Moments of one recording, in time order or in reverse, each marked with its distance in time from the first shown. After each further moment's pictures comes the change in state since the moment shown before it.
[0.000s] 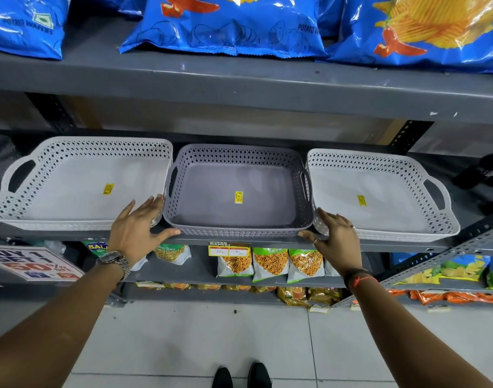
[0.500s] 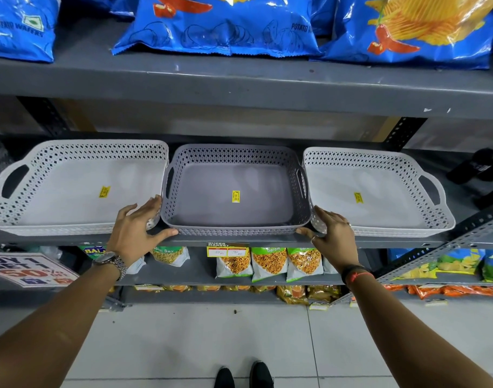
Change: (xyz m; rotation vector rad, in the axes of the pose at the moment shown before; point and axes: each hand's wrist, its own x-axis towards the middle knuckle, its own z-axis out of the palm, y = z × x) left_hand 0.002 0.001 -0.002 -0.141 -0.025 0.012; right_hand 0.001 0.004 0.006 0.070 -0.009 0.000
